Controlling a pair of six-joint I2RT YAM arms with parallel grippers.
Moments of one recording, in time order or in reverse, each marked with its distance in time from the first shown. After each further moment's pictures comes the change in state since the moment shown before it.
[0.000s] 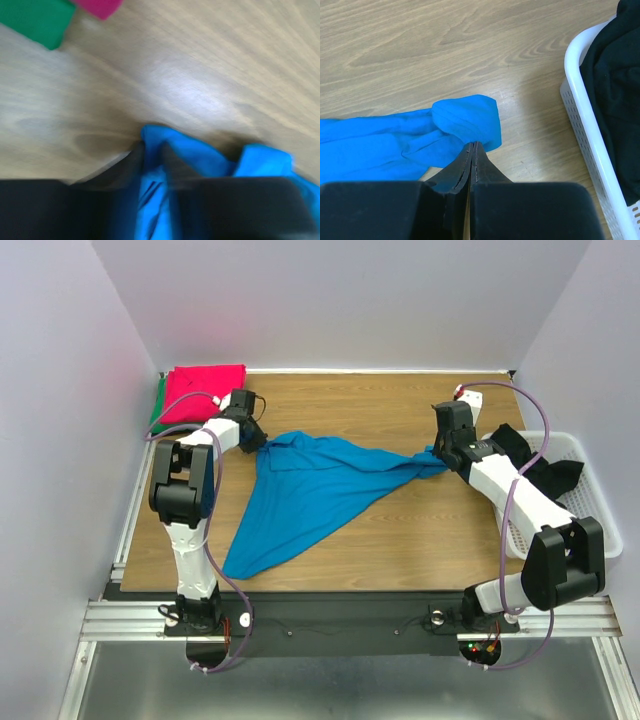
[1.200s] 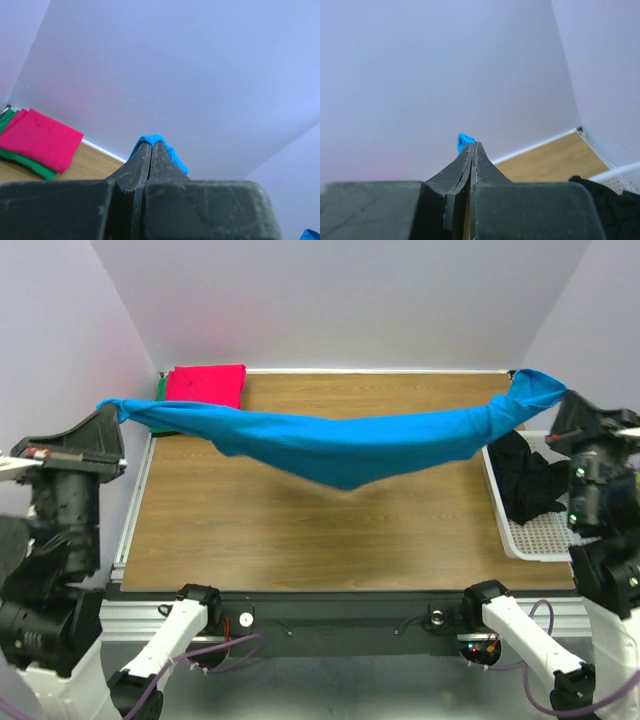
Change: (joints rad) left arm -0.005 -1.279 0.305 -0.349 -0.173 0.094; right arm 0.000 -0.687 0.357 0.001 0.000 -0.068
